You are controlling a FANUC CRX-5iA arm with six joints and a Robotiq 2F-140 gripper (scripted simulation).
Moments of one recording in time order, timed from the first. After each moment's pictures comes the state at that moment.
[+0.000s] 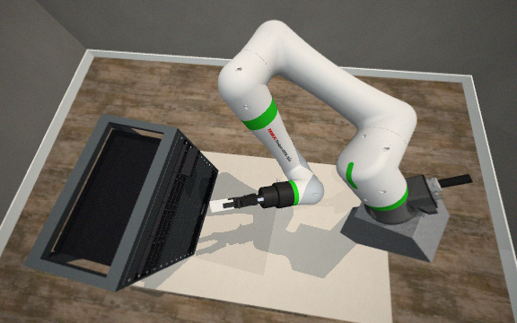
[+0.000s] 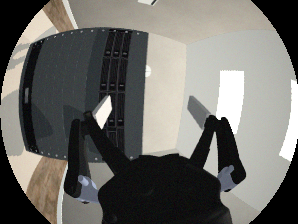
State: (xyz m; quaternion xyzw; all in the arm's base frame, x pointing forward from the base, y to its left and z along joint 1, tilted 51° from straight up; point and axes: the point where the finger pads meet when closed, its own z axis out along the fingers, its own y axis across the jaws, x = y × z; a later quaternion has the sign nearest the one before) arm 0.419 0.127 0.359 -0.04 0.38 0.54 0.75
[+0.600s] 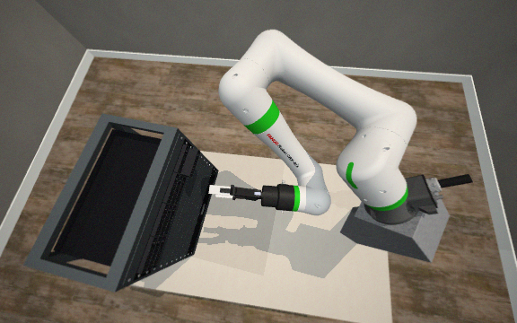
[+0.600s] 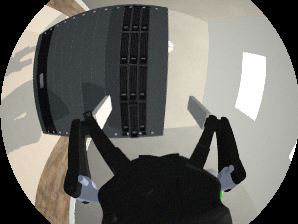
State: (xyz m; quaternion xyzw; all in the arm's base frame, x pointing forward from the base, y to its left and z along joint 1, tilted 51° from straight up) arm 0.438 0.070 0.362 0.11 0.34 0.53 0.77
